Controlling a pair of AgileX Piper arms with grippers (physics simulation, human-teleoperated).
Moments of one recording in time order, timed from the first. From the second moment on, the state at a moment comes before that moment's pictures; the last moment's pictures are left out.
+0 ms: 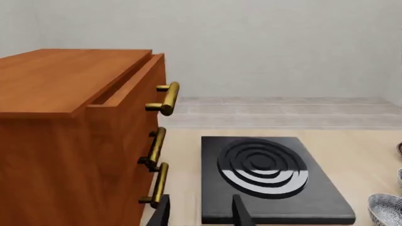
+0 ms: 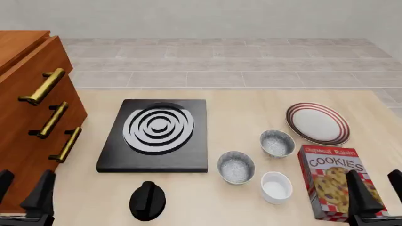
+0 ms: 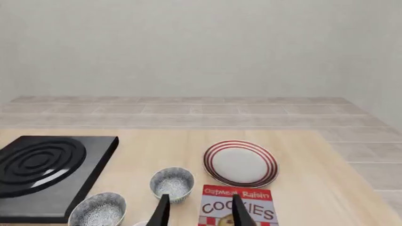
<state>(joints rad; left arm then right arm) 0.00 0.00 0.00 0.00 -0.01 0.00 0.00 0.00 0.00 0.00</state>
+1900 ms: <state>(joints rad) -0.04 0.10 0.00 -0.04 -0.07 0.75 1.22 -0.91 0.70 -0.62</state>
